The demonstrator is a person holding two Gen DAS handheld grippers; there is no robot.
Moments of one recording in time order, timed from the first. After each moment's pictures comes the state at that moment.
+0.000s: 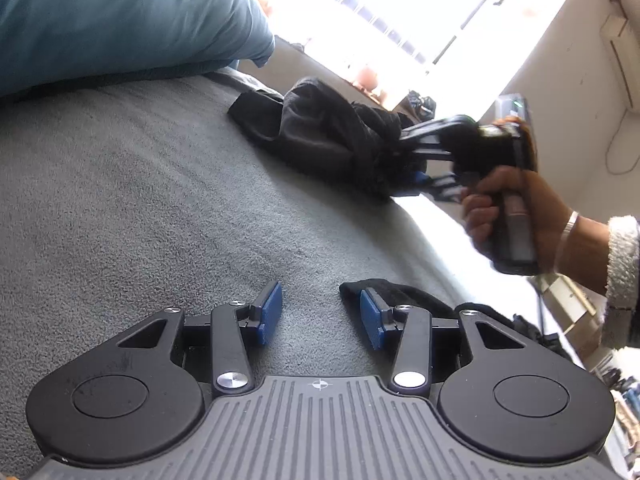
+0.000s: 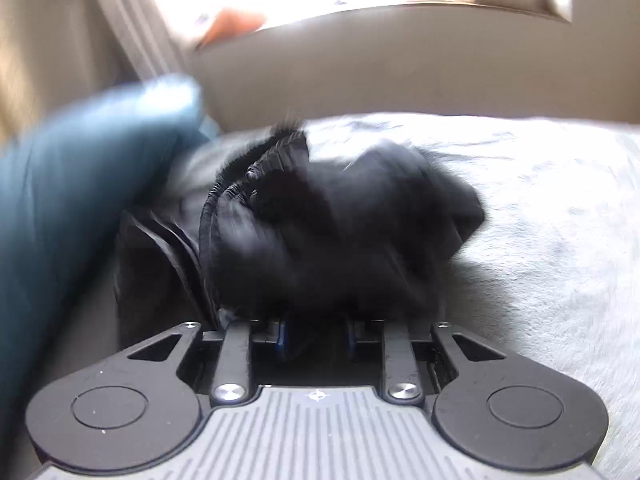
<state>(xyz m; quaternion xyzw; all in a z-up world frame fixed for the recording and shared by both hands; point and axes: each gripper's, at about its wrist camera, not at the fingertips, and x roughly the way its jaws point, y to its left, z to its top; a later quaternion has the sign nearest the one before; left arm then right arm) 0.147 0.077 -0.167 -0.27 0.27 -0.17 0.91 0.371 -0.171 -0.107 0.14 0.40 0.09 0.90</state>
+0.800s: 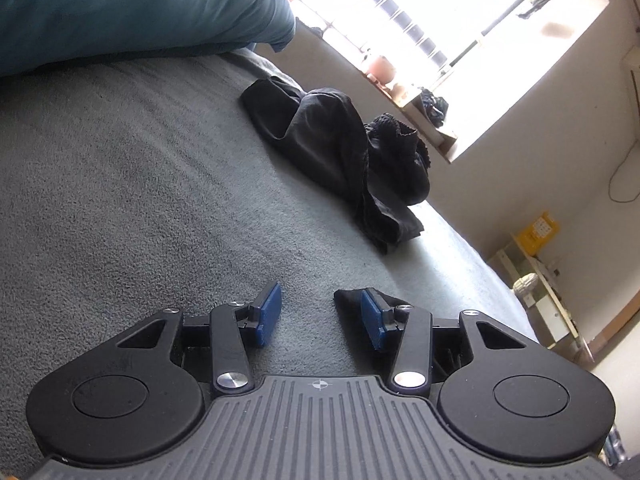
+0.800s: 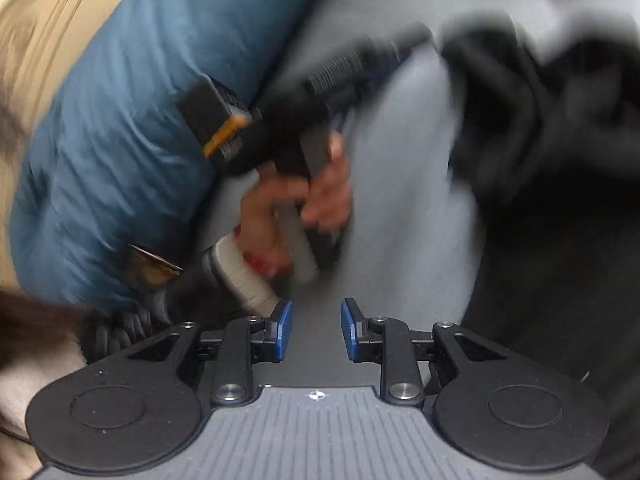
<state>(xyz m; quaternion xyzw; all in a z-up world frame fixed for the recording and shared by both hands) 0.157 0.086 -0.160 -0.31 0.31 -0.17 0.88 0.079 -0.160 -0.111 0.15 0.64 0.38 0.65</state>
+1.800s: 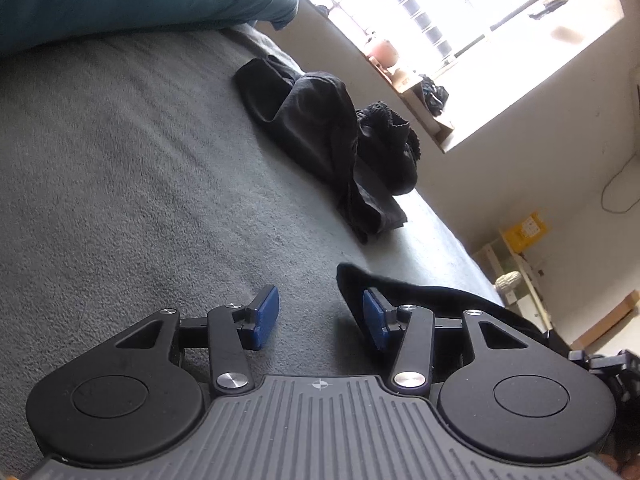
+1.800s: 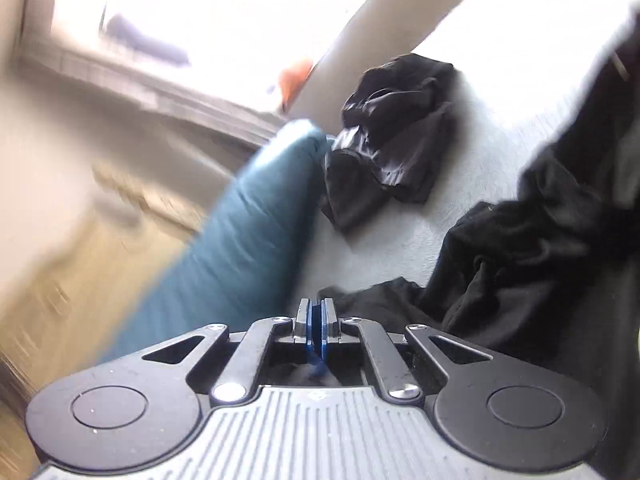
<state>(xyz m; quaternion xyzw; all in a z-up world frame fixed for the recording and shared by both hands) 0.158 0.088 -0.151 -0.35 0.34 -0.18 0.85 0.088 -0.253 -0.119 0.46 0.34 0.25 0.78</state>
